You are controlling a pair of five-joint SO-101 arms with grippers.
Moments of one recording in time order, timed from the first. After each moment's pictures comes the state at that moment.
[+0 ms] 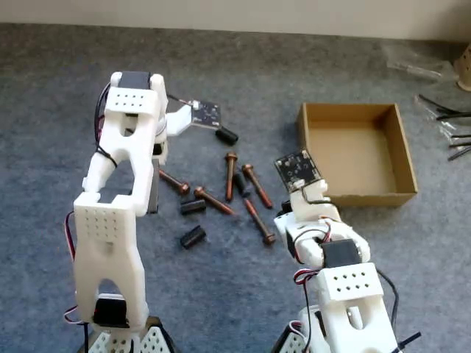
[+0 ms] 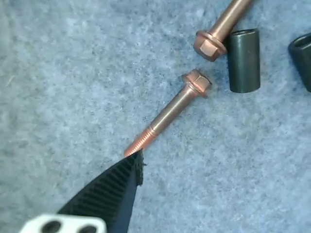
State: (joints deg) left arm -2.5 41.7 -38.0 100.0 -77.5; right arm -15.6 -58.5 70.0 47.2 18.8
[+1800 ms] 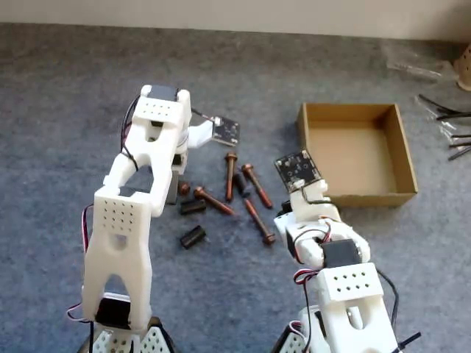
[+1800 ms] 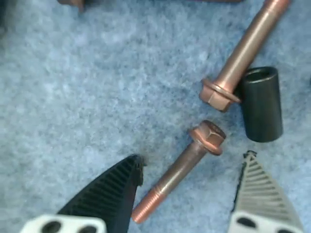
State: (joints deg) left arm 3.6 49.5 -38.0 93.5 -78.5; right arm -15.6 -58.5 70.0 47.2 19.3
